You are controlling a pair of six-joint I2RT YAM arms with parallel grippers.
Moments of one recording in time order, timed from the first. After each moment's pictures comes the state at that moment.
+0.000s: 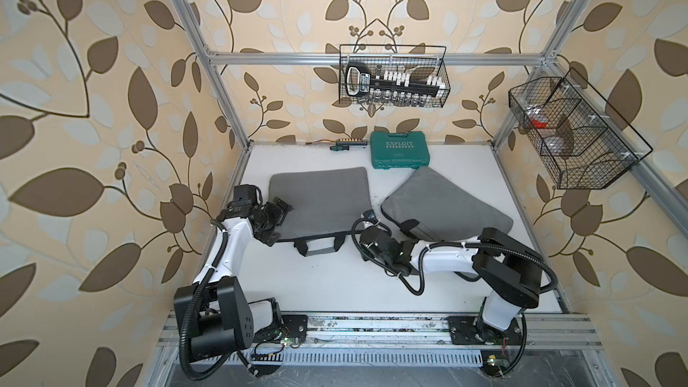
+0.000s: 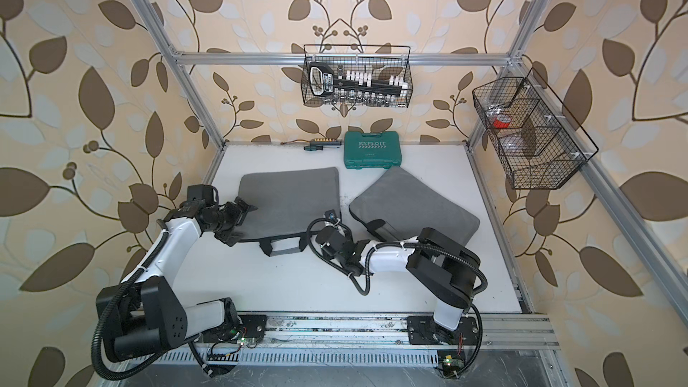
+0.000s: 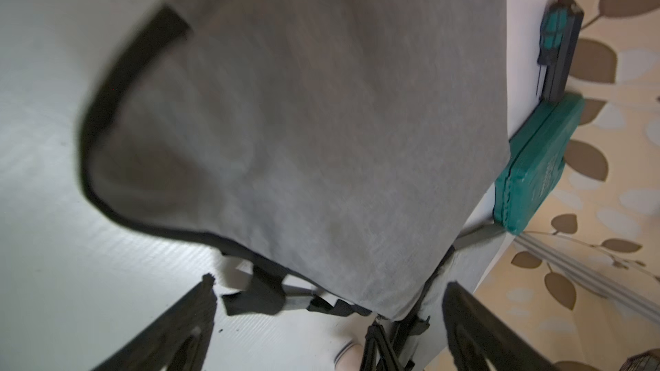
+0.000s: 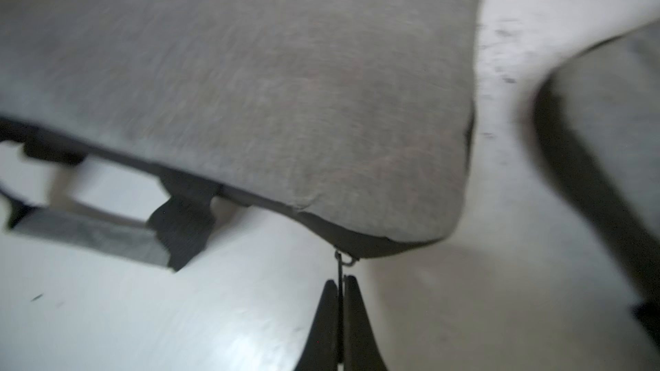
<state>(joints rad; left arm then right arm) 0.20 1.22 0.84 -0.70 0.43 -0.91 1.07 1.77 0.88 0.09 0.42 0.56</state>
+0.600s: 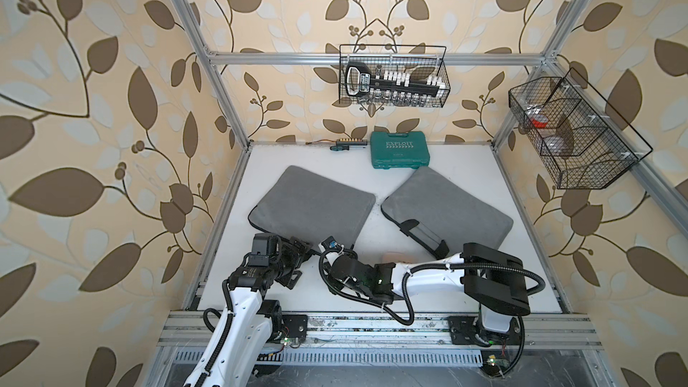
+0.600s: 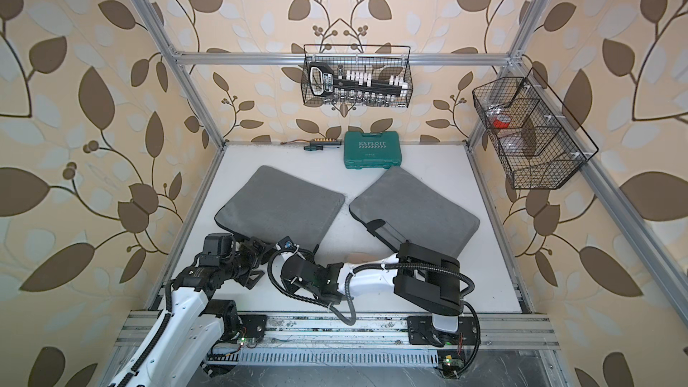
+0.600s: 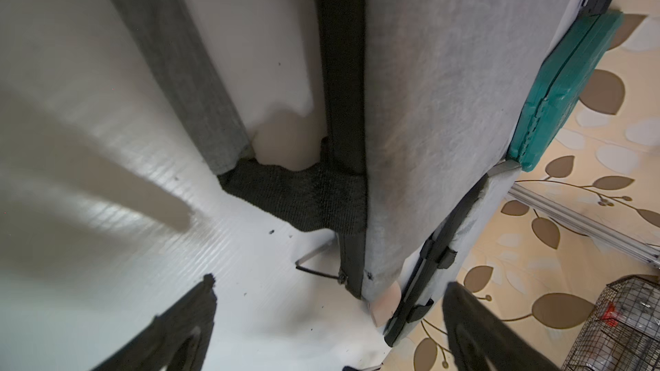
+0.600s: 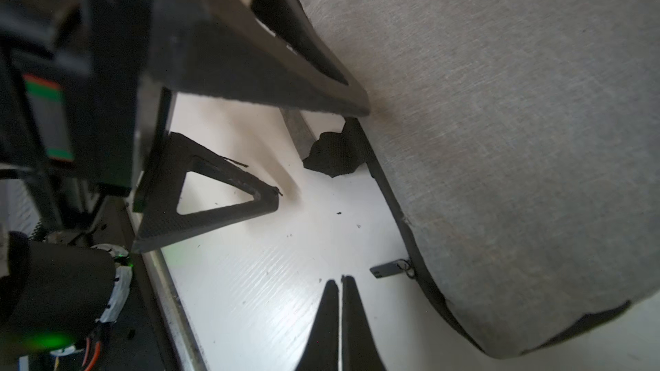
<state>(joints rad) -0.02 0.63 0.33 -0.65 0.44 -1.22 1.32 1.84 1.01 0.19 0.33 0.52</state>
